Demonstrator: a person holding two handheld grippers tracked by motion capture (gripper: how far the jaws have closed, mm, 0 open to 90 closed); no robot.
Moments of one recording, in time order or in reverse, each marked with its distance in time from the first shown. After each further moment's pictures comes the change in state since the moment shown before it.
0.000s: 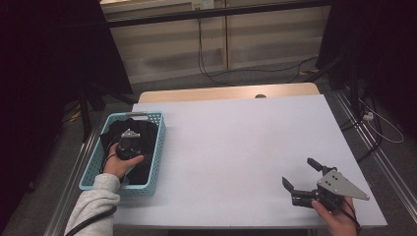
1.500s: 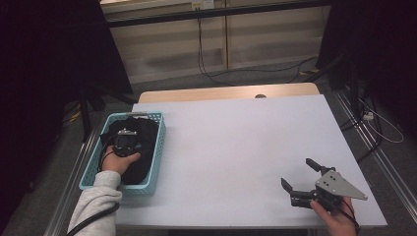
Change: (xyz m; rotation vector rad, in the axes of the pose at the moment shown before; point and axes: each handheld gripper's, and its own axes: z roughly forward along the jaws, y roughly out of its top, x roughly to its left) left arm 0.002 0.004 -0.009 0.038 -0.002 -0.121; right arm 0.002 0.000 0.001 0.011 0.006 -0.015
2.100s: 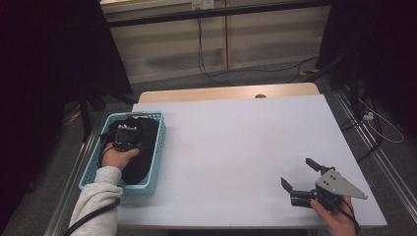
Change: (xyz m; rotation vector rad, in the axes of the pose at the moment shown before) left arm 0.001 0.019 -0.014 0.010 0.035 -0.019; right arm -0.001 -0.001 0.001 0.001 0.008 0.007
